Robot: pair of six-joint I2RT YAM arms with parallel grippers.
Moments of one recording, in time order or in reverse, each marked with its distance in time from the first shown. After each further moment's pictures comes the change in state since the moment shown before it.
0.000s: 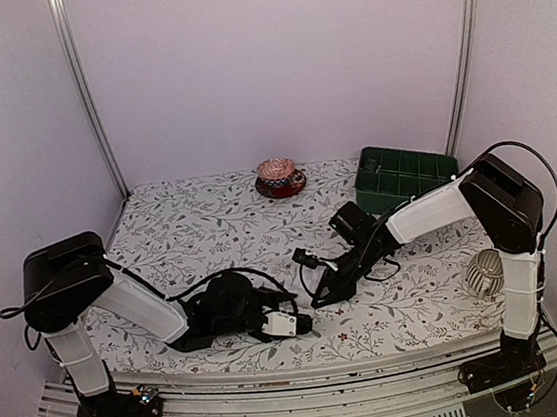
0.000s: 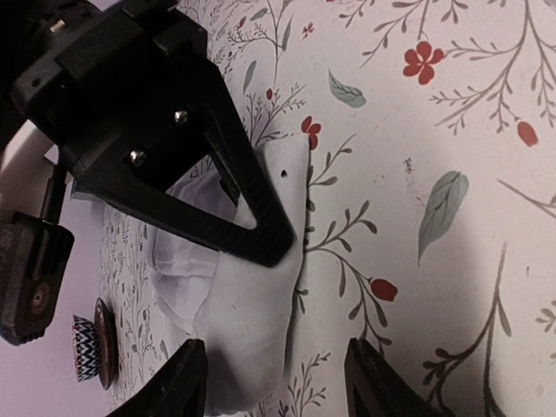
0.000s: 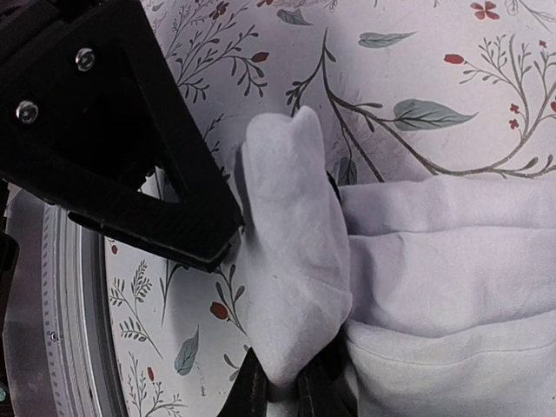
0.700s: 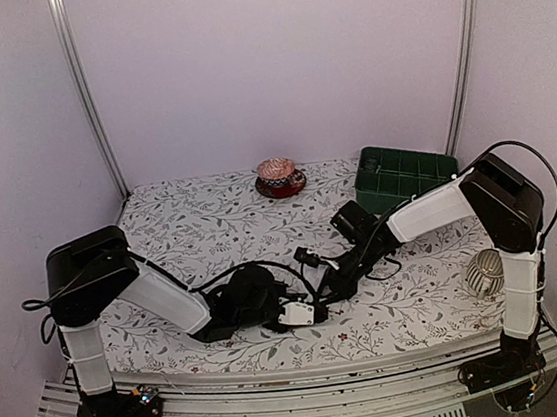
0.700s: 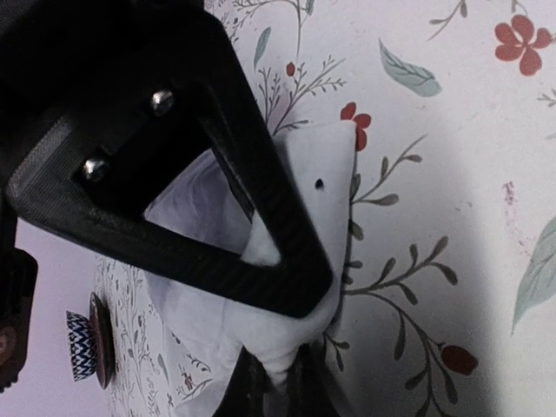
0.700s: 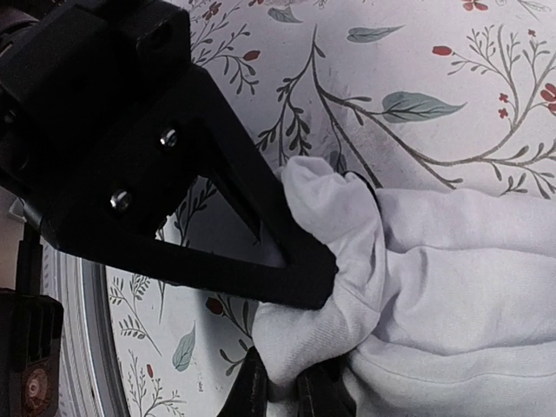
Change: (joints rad) left arm -0.002 0.137 0.163 -0.059 -0.073 -0.002; right arm -0.006 0.000 0.001 -0.008 0.001 0.007
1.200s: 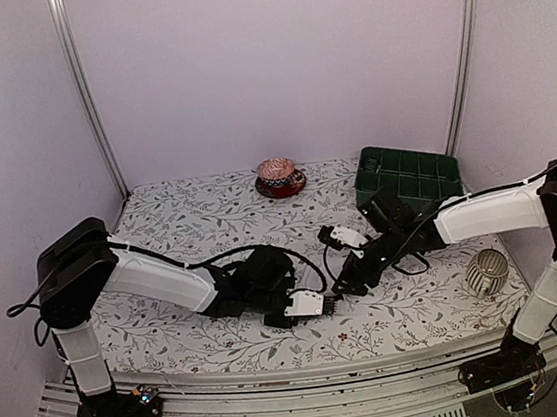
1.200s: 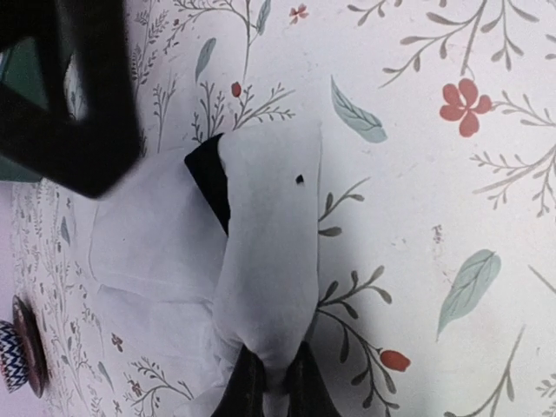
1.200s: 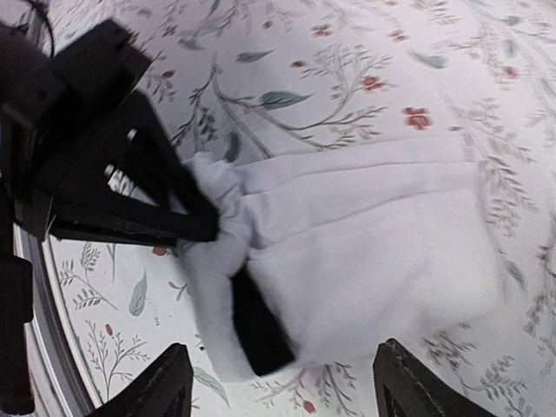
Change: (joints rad) left arm 0.001 -0.053 0.211 -0.514 0.109 -0.134; right arm 0.008 -0.324 -0.203 0.039 0.333 0.065
